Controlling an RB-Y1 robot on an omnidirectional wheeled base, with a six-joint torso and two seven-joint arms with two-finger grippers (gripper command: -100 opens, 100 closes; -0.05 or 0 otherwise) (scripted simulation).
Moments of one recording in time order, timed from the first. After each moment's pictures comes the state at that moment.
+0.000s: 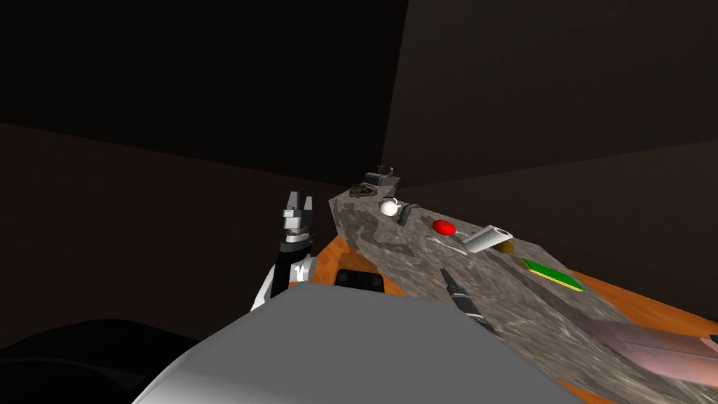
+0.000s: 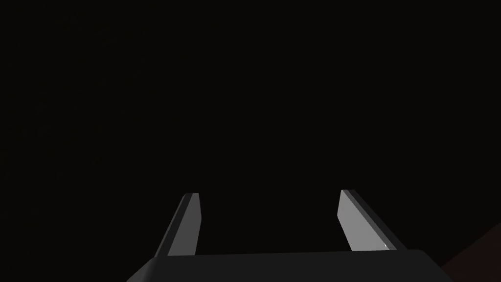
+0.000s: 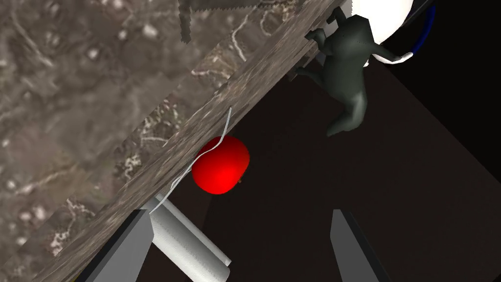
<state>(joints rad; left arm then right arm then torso) 0.53 -0.02 -0.03 -2.33 -0.09 -0.57 0.00 1.07 -0.25 -0.18 -2.02 0.23 -0.32 0.10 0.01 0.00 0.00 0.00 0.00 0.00</state>
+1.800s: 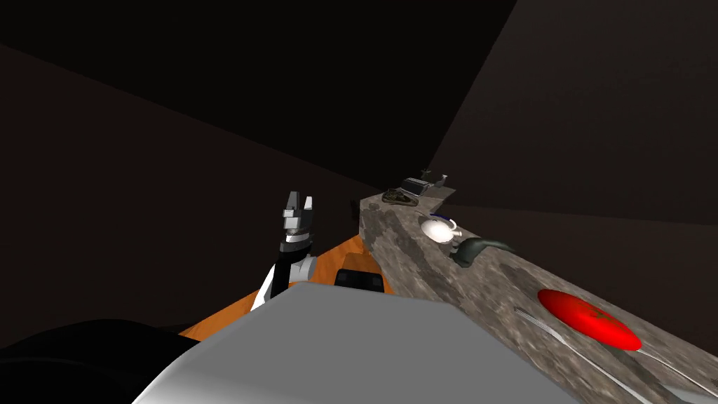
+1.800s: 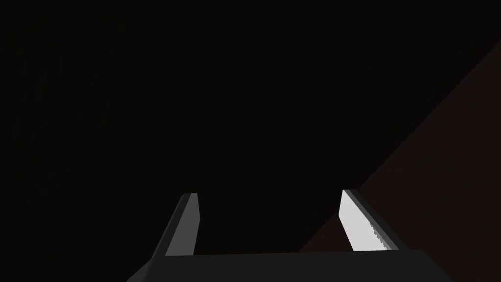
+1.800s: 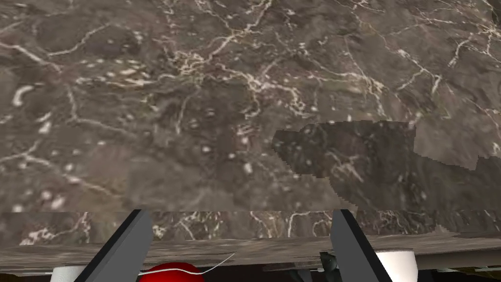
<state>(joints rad) 0.53 -0.02 -0.03 -2.33 -0.09 -0.57 0.00 1.55 -0.48 -0.24 -1.88 0.47 -0.22 0.10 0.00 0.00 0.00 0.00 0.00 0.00</state>
